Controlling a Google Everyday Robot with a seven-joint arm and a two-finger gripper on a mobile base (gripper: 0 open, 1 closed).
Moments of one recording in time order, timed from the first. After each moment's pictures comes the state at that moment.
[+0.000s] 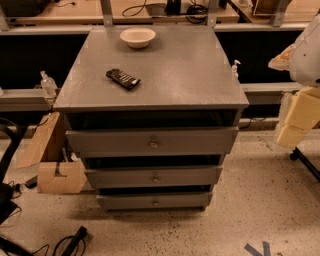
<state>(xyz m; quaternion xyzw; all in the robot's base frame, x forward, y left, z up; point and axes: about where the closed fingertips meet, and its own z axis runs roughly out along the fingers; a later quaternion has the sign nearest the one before) 0.438 -0.217 0.976 -0.60 0.78 -0.03 0.16</state>
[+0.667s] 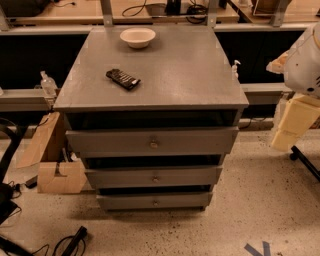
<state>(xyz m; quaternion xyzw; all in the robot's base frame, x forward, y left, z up) 0.445 -0.217 0.965 -0.60 0.78 -0.05 0.17</state>
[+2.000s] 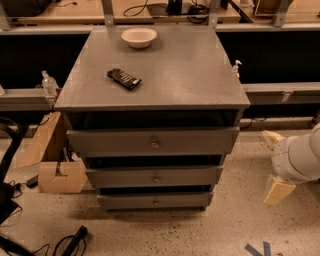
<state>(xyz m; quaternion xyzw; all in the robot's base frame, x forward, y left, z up) 0.461 -0.293 0.751 -0.62 0.75 -0.13 0.20</state>
